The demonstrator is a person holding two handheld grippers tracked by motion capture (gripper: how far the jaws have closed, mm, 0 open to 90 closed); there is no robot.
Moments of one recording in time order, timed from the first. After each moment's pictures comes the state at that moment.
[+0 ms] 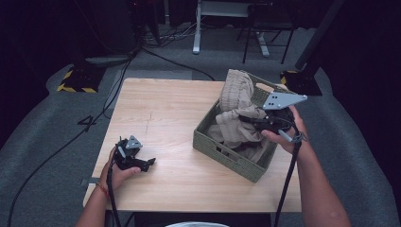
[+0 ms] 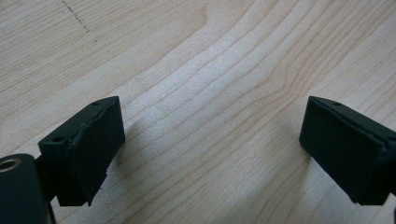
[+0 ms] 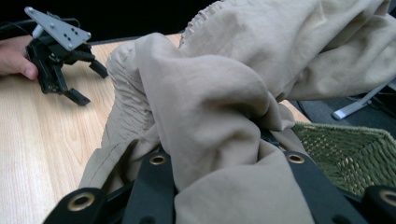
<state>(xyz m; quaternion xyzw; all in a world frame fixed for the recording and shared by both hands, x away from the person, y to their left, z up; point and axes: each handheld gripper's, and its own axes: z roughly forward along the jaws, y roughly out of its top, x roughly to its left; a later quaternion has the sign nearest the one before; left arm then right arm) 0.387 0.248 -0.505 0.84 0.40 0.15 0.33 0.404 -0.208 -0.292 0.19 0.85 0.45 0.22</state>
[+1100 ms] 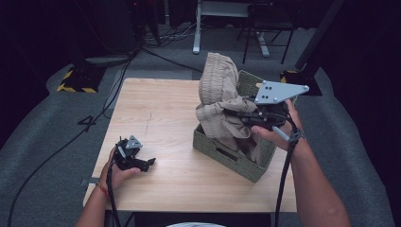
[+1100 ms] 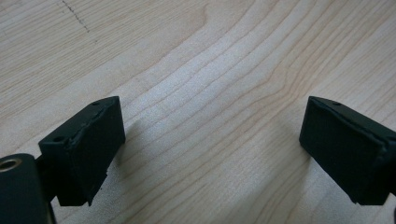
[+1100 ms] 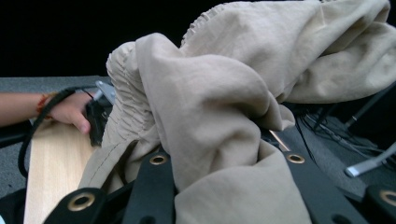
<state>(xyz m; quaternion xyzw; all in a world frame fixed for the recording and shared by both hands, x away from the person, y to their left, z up) 0.387 0.248 -0.505 0.84 0.40 0.15 0.33 0.370 -0.160 -0.227 0.11 0.83 0.51 0.22</state>
